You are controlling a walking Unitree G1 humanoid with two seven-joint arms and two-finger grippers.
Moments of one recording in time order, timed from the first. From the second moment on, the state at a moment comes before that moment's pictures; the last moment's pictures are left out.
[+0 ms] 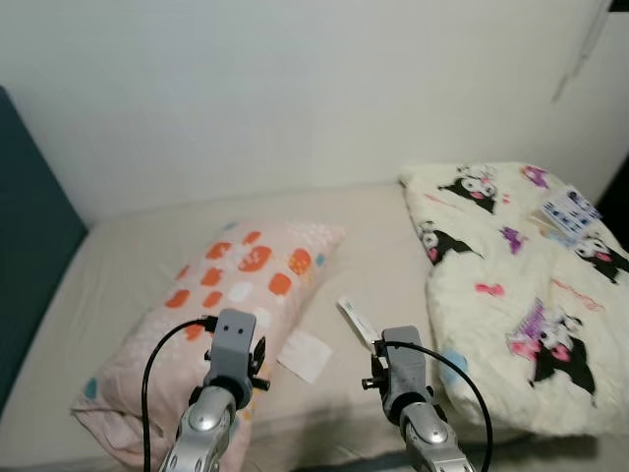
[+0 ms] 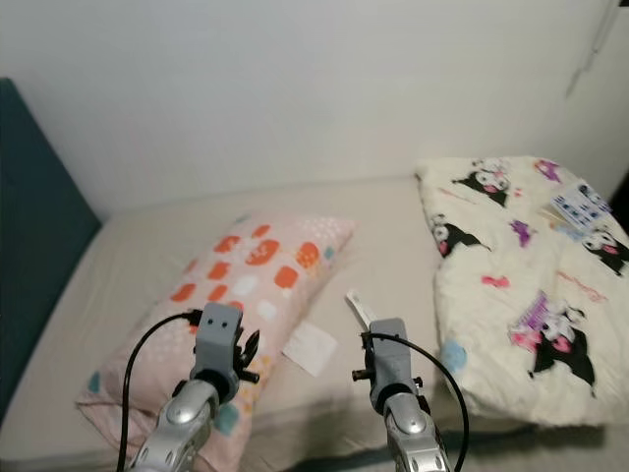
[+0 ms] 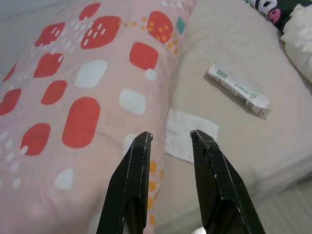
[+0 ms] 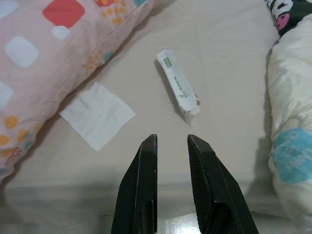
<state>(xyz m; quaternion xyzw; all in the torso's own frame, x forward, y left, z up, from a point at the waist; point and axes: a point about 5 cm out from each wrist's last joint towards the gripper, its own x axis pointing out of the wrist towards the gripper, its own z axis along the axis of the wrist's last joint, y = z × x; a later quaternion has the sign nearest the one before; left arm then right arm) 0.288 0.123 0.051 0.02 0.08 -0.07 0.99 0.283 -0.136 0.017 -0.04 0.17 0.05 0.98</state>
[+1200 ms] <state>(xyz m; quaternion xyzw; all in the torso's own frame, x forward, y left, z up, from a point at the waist) 0.292 0.139 0.054 0.00 0.08 -0.01 1.00 0.286 -0.130 0.020 -0.03 0.16 0.06 0.98</state>
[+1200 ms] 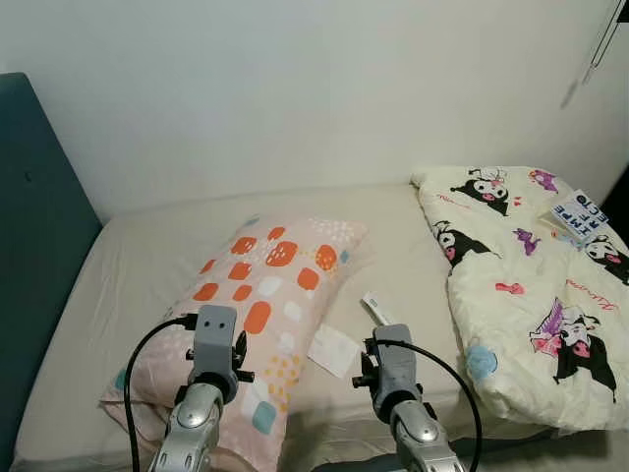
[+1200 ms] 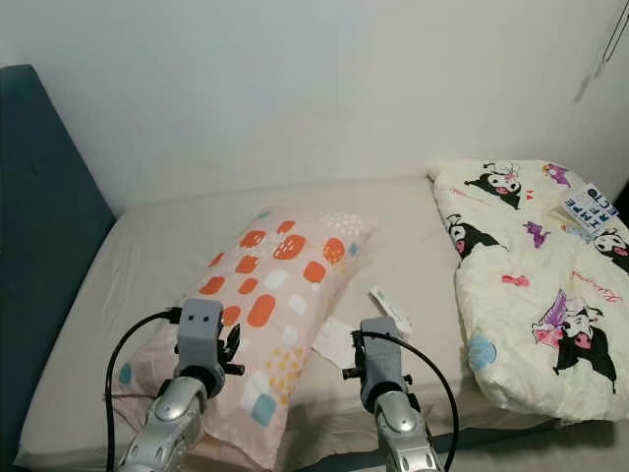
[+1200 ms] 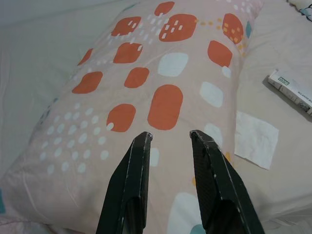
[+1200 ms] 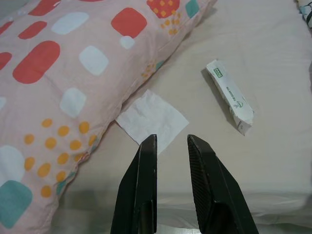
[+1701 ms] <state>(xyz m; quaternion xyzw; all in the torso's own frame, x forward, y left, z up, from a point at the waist) 0.293 0.138 0.054 0.00 0.08 -0.02 1.00 0.287 -0.132 0.021 -0.05 0.16 0.07 0.98</state>
